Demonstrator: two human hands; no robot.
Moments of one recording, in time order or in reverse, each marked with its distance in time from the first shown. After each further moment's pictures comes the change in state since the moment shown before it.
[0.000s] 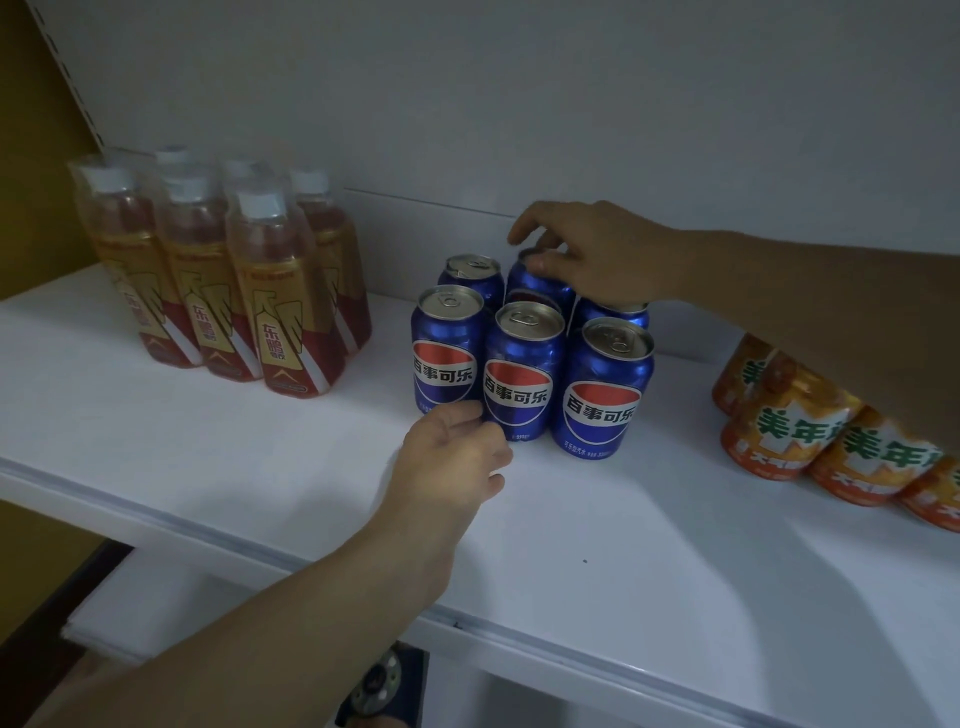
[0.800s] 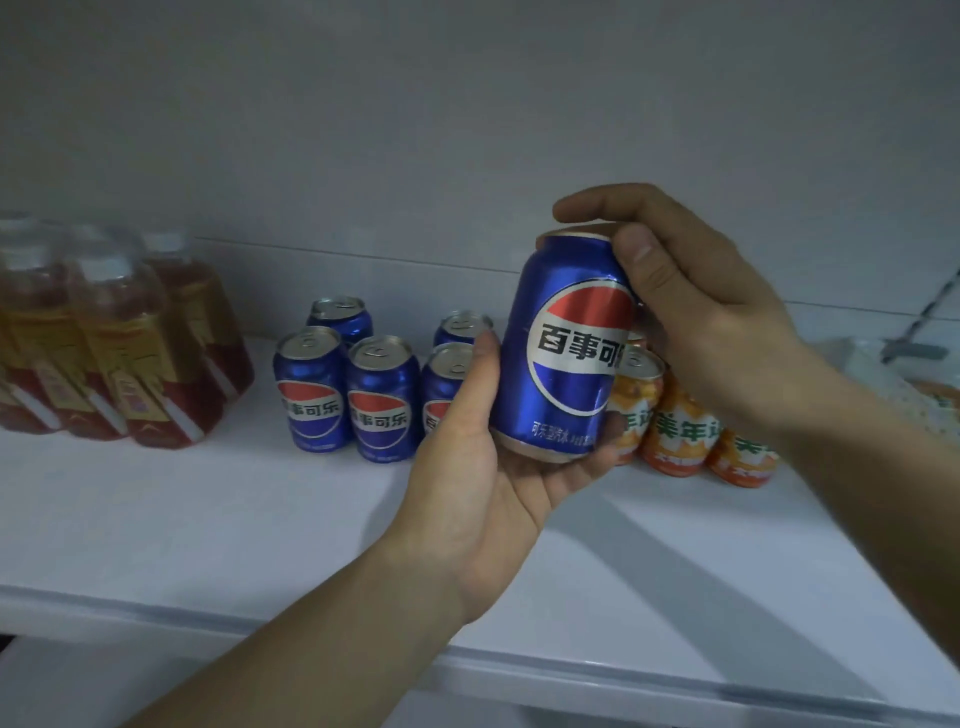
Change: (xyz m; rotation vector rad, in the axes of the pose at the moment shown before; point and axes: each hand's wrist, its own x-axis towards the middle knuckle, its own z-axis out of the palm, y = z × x) left_hand -0.069 0.018 0.105 -0.455 -0.548 -0.028; right_hand -0.198 -0.011 -0.033 0.745 0.583 -0.111
